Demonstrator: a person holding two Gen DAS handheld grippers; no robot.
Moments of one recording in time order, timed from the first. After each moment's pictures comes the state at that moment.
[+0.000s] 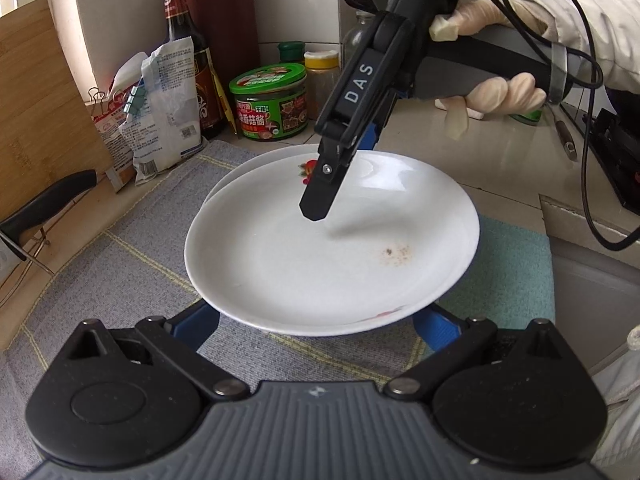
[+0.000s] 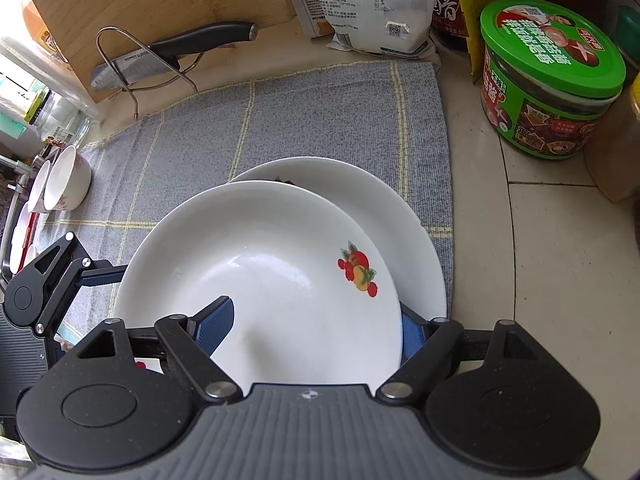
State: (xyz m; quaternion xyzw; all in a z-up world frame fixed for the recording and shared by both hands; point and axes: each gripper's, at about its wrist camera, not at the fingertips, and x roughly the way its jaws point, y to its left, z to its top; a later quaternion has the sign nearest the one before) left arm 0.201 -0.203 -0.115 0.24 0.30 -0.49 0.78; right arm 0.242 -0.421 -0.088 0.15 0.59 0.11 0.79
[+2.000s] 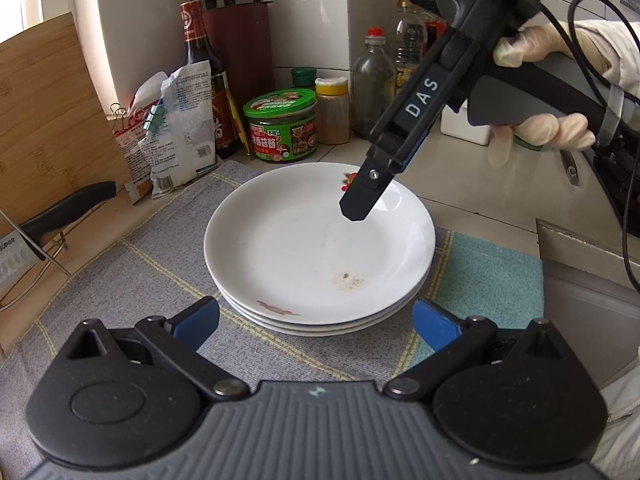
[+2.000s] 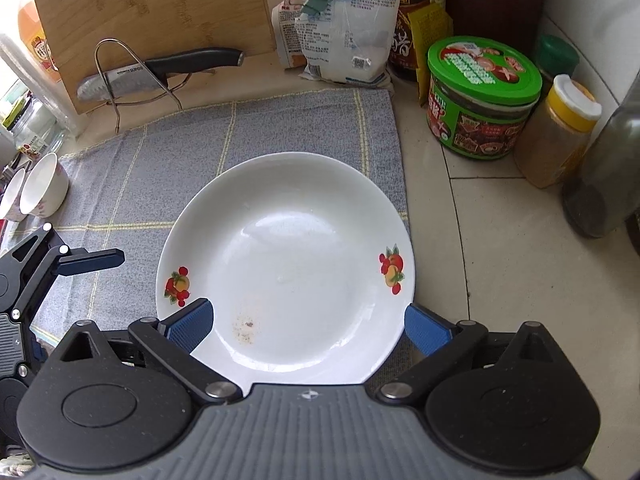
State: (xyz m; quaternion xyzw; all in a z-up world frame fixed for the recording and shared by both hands) left arm 0.184 -0.191 -0.101 0.21 0.28 -0.47 0.81; right arm 0.192 -0.404 -0.056 0.10 0.54 0.03 0.83
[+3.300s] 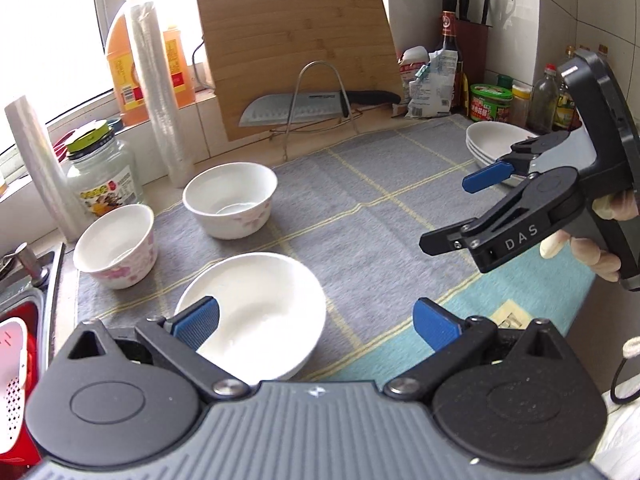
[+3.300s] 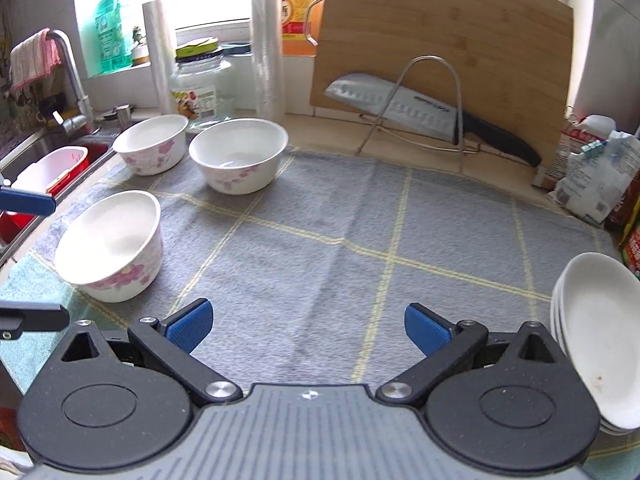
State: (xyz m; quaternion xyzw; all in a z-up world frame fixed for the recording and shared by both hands) left arm 0.131 0.119 -0.077 0.14 0.32 -0.25 0.90; right arm 0.155 -0.082 -0.076 -0.04 0.39 0.12 0.91
